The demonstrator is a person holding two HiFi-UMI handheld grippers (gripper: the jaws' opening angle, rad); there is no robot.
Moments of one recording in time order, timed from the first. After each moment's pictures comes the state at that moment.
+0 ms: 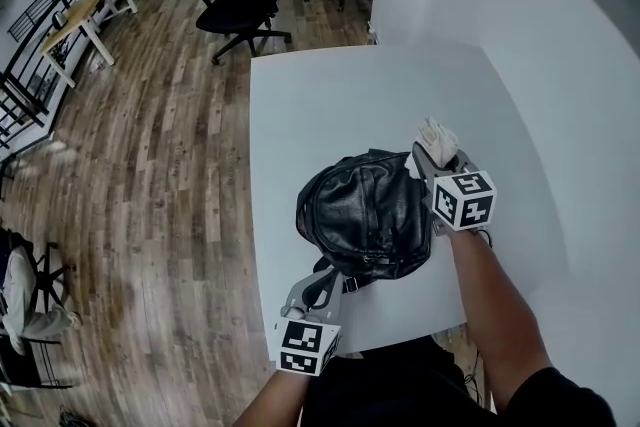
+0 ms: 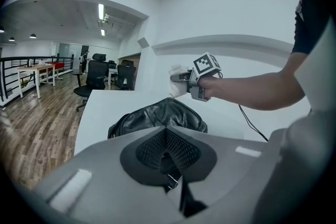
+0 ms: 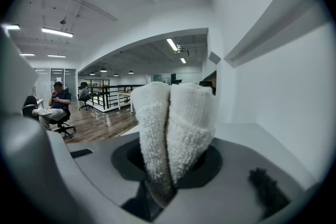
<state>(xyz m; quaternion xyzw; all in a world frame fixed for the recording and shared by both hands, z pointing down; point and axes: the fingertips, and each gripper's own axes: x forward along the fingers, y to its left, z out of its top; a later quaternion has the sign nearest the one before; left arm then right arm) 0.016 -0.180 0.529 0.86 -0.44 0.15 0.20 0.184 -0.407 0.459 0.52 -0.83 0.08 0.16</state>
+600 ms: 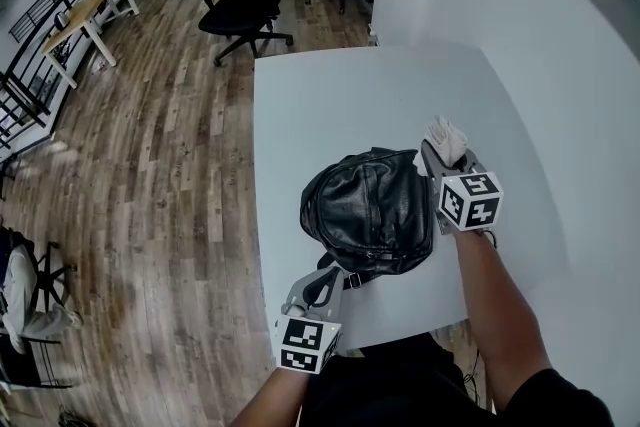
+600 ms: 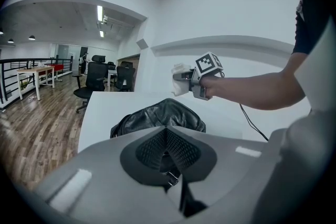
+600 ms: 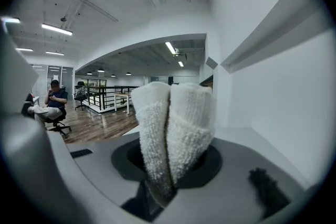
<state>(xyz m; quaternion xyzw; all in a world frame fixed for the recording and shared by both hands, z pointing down) 0.005 -0.172 0.521 0.87 -0.44 0.15 0.19 0.189 -0.394 0.439 0.54 -0.82 0.06 0.15</state>
